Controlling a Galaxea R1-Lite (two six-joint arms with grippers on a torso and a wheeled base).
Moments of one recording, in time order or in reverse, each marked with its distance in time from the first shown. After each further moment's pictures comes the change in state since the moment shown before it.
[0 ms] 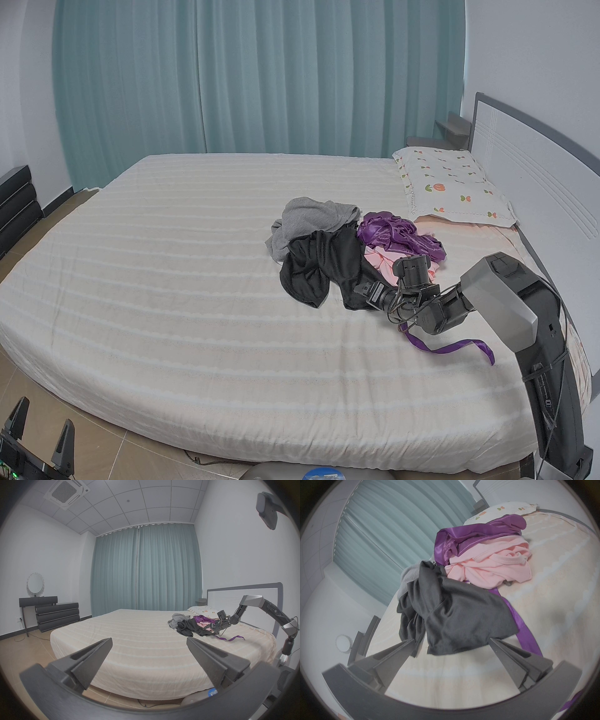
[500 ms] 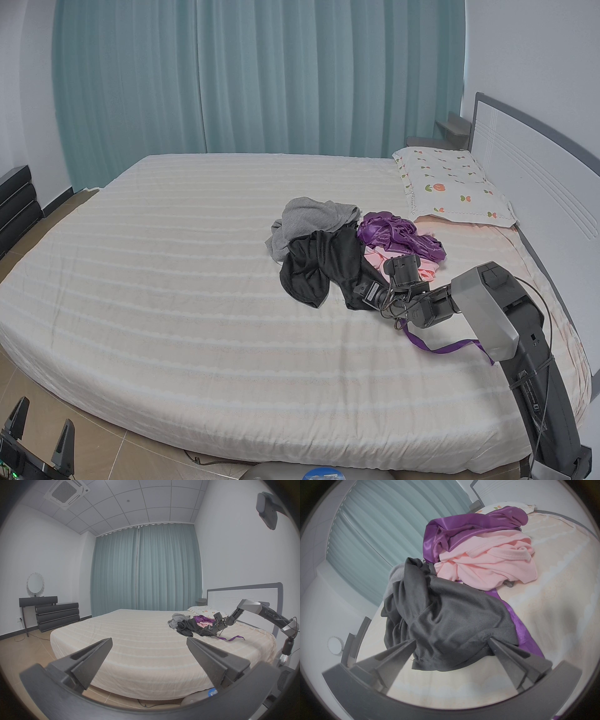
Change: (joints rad) left arm 0.000 0.000 0.000 0.000 0.000 0.000; right arm -0.006 0.131 -0.275 0.195 -0.066 -0.005
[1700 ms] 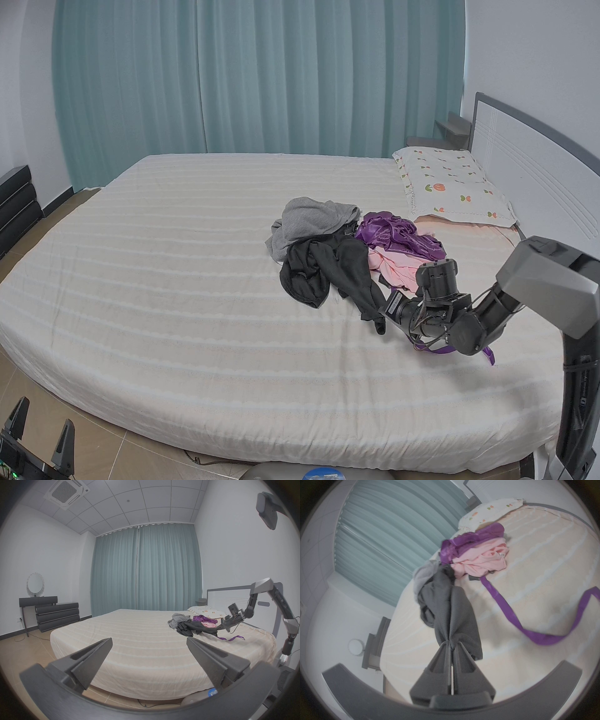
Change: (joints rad) left arm 0.000 0.000 0.000 0.000 0.000 0.000; right arm 0.054 -0.455 0.818 -0.403 0.101 0.125
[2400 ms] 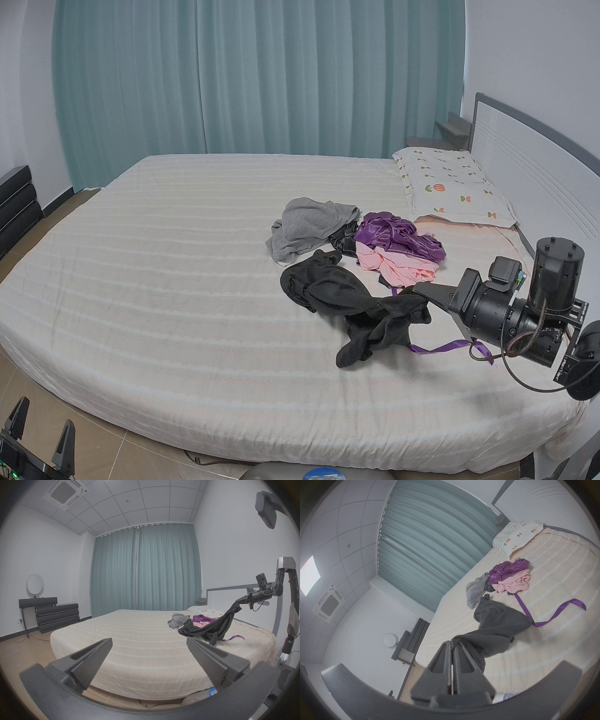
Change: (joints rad) left arm 0.000 0.000 0.000 0.000 -0.002 0.007; right arm 0.180 -0.746 0.545 -0.153 -0.009 0.037
